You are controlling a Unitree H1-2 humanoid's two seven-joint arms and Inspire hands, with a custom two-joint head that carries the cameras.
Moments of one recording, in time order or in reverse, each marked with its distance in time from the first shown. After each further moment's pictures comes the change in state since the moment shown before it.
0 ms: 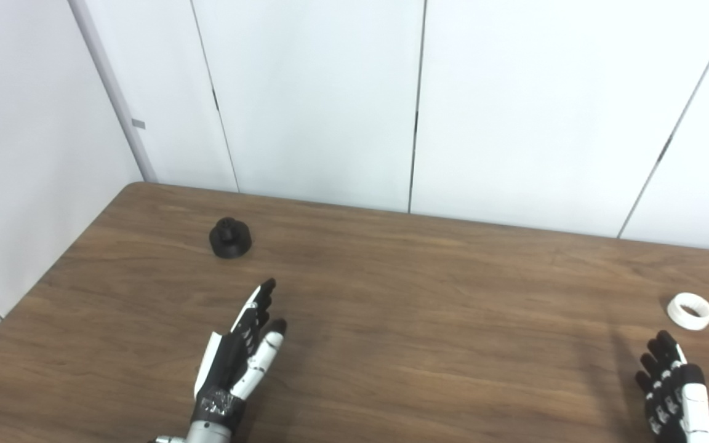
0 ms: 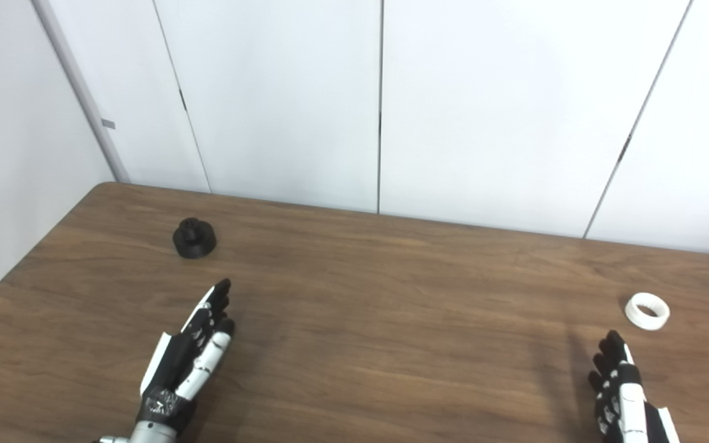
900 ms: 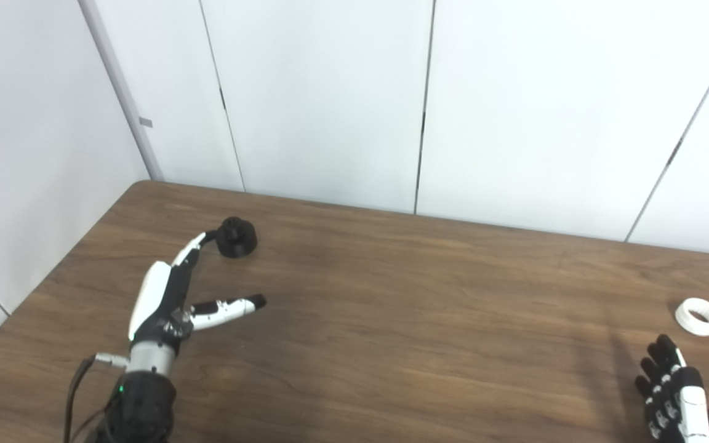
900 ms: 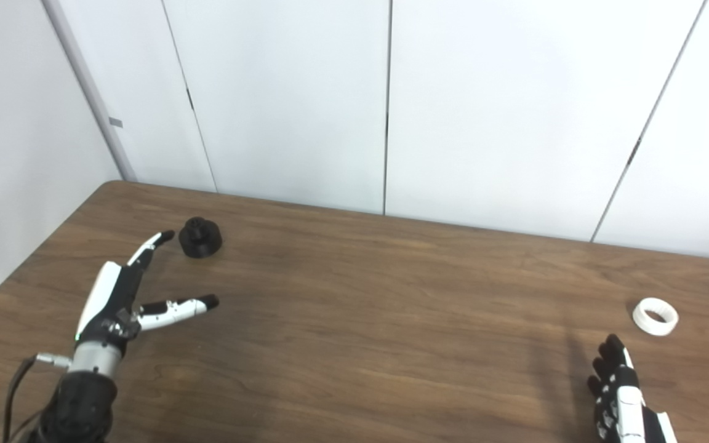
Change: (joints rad) left arm -0.200 0.225 0.084 -0.128 0.407 0.516 0.031; right arm 0.016 0.013 0.014 -0.039 -0.018 0.030 -0.027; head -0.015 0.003
